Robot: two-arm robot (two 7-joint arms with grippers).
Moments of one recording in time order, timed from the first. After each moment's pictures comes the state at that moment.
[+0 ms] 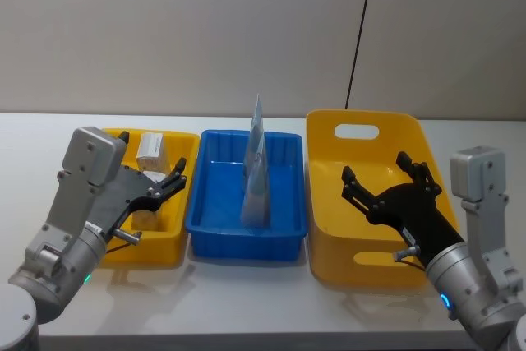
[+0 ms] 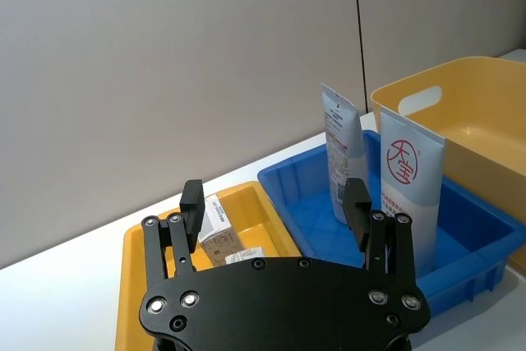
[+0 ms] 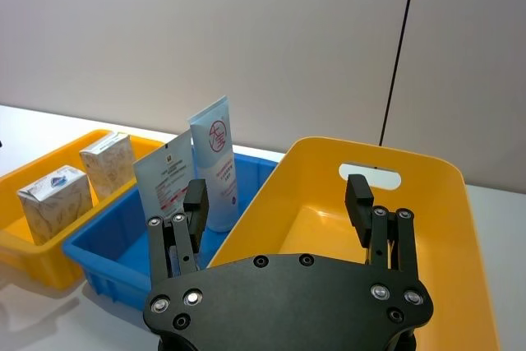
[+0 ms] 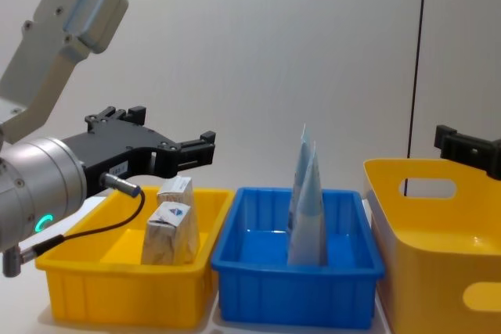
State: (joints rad) left arm -0.24 0.38 0.45 -1.63 -0.20 0.01 -0.01; right arm -0.01 0.34 -0.23 -1.77 0.29 0.03 0.07
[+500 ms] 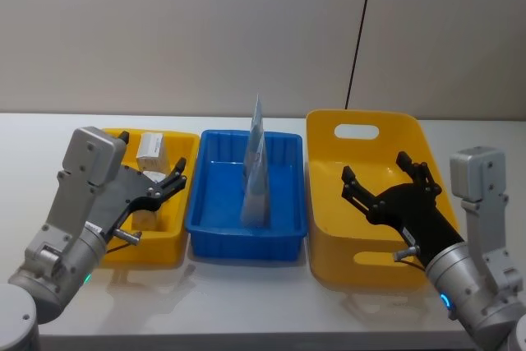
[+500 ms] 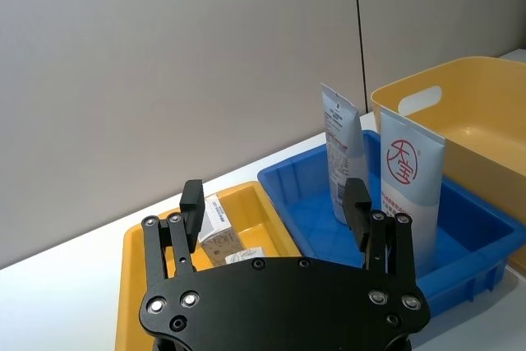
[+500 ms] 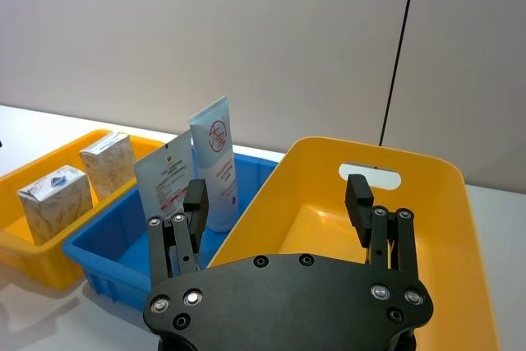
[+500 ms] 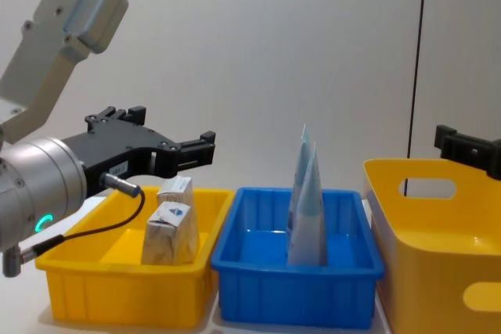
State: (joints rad) left arm -0.24 0.38 0.45 -1.63 -0.20 0.01 -0.01; right arm -0.01 0.34 -0.23 -1.77 0.29 0.03 0.07
